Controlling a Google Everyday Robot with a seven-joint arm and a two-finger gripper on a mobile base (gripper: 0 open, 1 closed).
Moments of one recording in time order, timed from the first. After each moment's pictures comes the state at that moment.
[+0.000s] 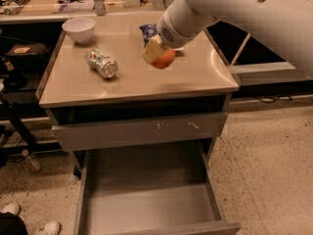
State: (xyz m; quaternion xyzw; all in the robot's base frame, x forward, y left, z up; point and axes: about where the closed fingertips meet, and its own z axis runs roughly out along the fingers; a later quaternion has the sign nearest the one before) arm 0.652 -0.020 0.934 -0.40 0.84 0.04 0.36
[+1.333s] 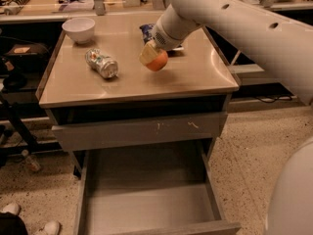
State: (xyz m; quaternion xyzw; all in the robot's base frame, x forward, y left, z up) arm 0.721 -0.007 0.883 -0.40 0.85 0.07 0.33
